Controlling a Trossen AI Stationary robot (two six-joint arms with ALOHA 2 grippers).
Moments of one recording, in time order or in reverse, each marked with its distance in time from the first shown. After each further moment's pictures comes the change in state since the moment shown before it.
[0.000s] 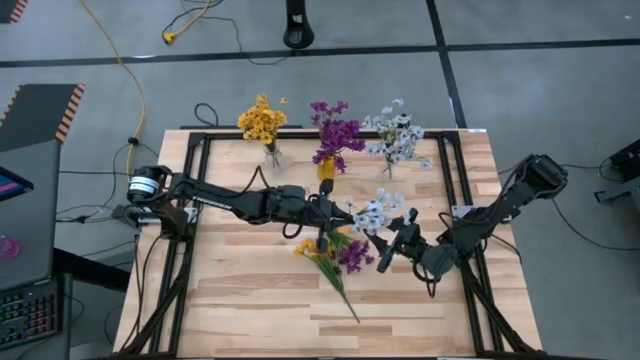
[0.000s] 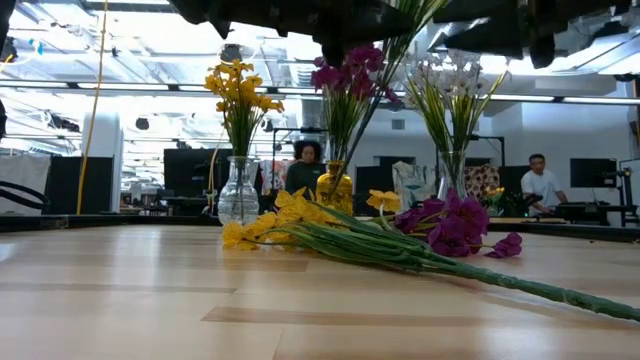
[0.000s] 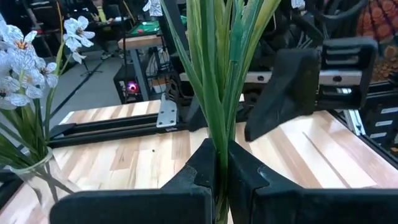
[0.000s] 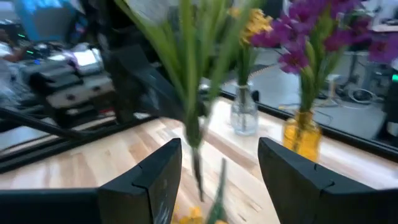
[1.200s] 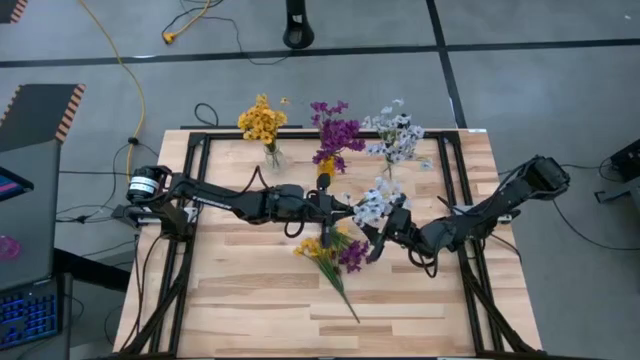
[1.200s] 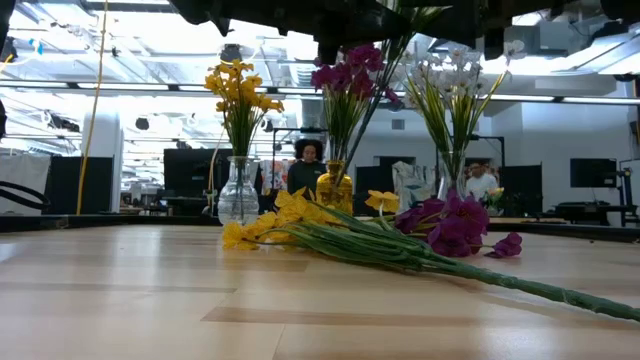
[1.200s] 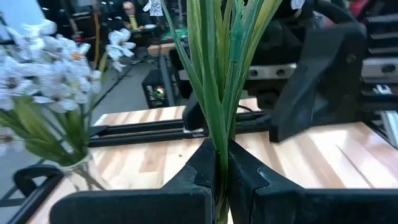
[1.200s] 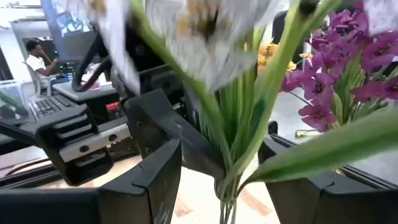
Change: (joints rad) left arm -0.003 0.000 0.000 0.042 -0.117 0.010; right arm -0.178 -0.001 0.000 0.265 -0.256 -0.262
